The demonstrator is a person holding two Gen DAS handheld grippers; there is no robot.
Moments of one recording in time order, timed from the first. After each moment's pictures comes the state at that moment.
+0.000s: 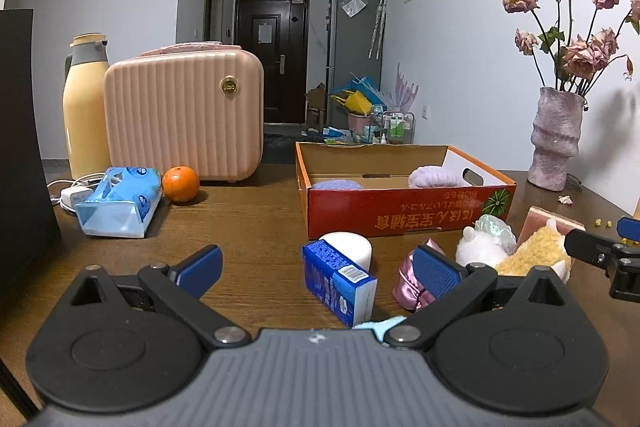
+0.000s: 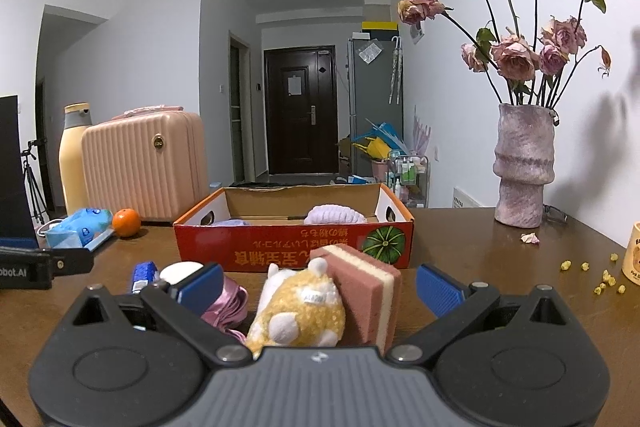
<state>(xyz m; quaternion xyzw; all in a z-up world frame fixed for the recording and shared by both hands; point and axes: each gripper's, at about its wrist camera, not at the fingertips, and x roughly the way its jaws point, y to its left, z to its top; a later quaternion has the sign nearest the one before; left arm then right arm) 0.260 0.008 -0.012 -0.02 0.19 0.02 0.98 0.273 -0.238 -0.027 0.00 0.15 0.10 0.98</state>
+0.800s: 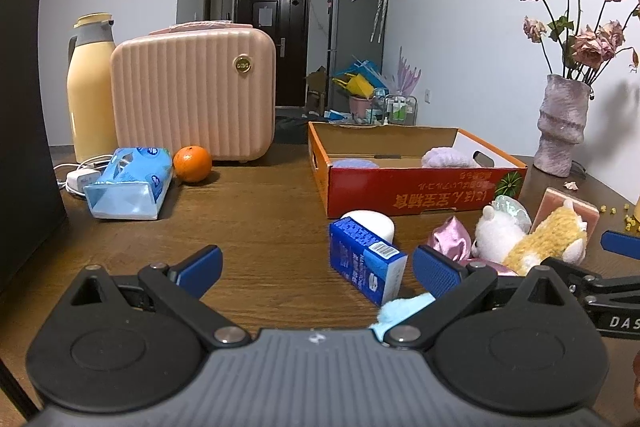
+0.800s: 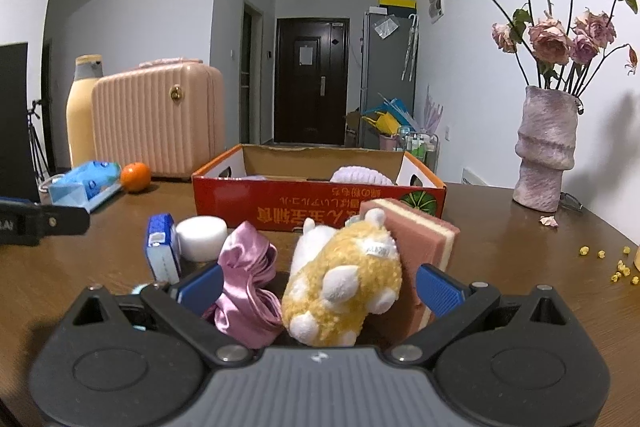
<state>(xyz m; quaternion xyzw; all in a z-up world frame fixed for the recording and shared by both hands) 0.260 0.034 -0.020 -0.02 0.22 0.02 0.98 0.278 -0.196 -0.051 -0.04 0.20 0.10 0.97</state>
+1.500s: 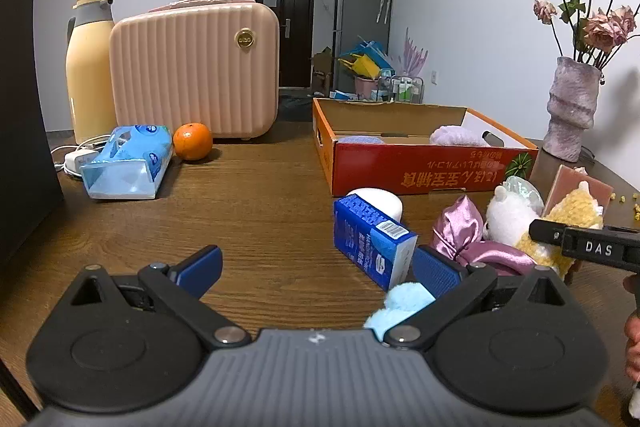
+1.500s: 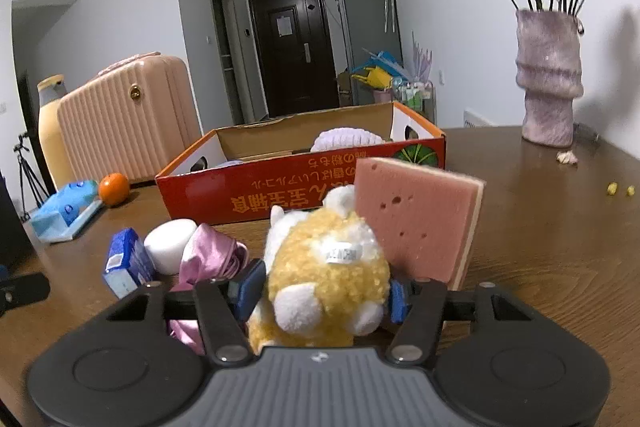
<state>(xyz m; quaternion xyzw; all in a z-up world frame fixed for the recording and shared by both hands) 0.272 0.034 -0.033 -0.02 0.25 0.03 0.97 0.338 -0.222 -0.068 0.06 0.26 0.10 0.96</state>
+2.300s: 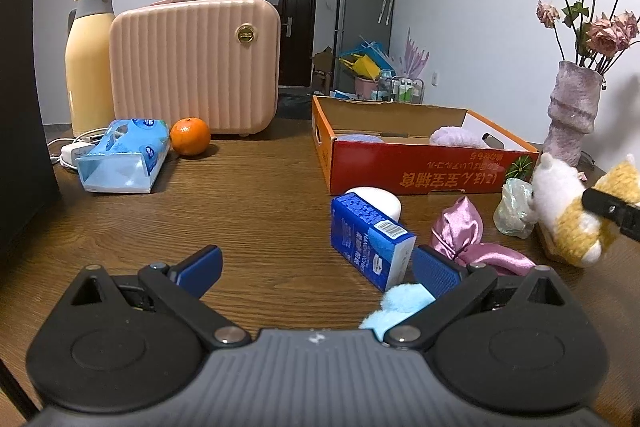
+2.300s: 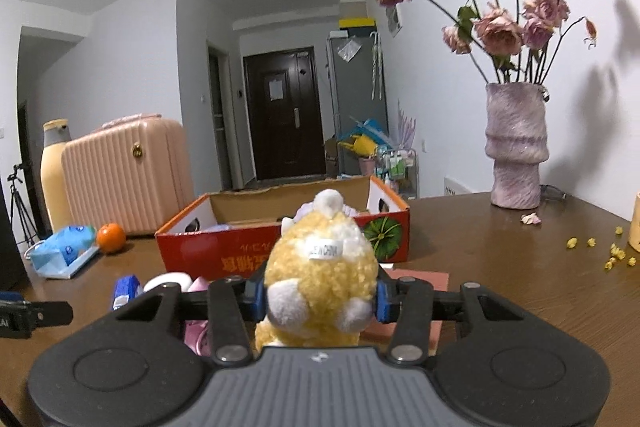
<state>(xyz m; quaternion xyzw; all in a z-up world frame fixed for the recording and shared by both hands) 0.275 0.033 -0.037 -0.03 0.25 0.03 0.97 0.293 -0.238 -0.043 0.04 0.15 0.07 0.99</state>
